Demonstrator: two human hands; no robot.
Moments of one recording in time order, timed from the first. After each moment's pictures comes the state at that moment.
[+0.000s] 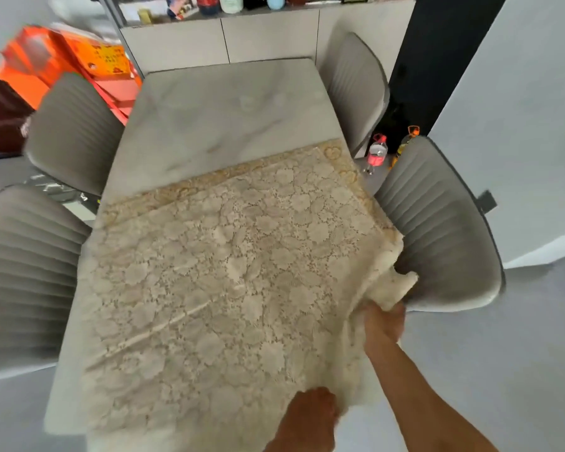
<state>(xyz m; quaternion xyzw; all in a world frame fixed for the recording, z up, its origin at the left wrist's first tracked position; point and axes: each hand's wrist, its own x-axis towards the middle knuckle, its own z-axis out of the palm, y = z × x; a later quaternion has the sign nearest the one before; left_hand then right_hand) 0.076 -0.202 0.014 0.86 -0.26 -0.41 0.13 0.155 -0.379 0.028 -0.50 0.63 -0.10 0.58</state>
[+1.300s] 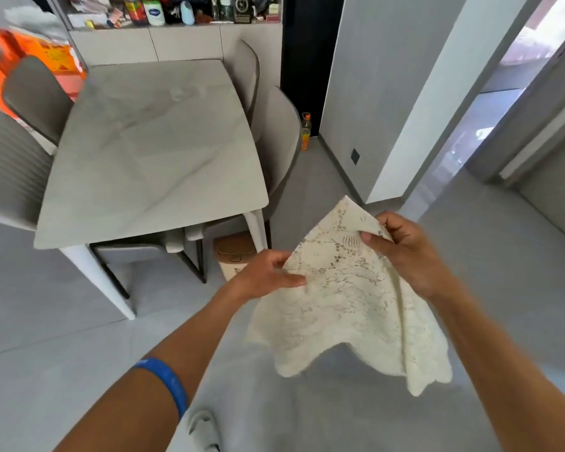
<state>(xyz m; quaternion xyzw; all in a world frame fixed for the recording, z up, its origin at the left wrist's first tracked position) -0.323 -0.214 0.171 0.74 -0.29 -0.36 0.49 -0.465 -0.429 0.272 -0.78 0.12 -0.12 0.60</state>
